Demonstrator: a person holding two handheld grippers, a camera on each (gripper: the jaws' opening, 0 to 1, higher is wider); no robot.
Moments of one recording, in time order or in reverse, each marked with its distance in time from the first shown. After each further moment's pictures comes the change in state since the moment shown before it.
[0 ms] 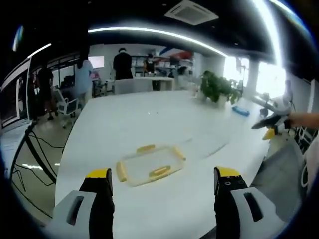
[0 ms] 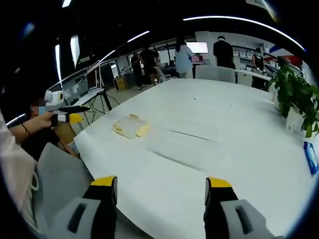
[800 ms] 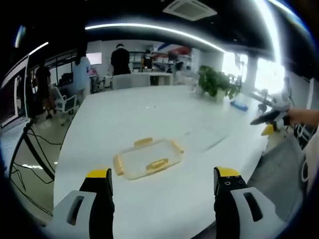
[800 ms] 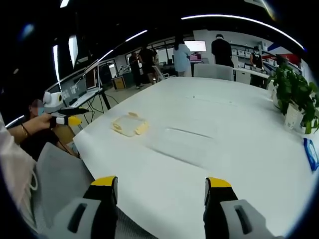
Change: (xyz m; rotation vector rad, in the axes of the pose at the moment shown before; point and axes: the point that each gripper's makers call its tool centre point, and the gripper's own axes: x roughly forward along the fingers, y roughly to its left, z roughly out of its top) left arm -0.001 -0.006 -0.014 0.008 0.039 -0.014; right arm 0.000 0.001 -0.005 0.013 0.007 -0.008
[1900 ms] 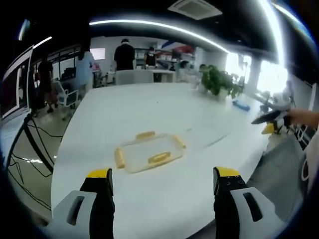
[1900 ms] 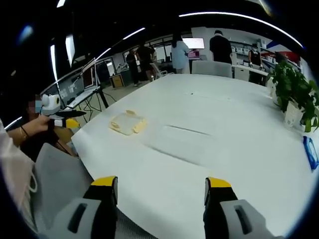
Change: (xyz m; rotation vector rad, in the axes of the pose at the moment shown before) left arm -0.001 0.007 -0.015 -0.037 0.025 0.013; right arm 0.005 -0.003 -0.002 0.011 0.031 -0.010
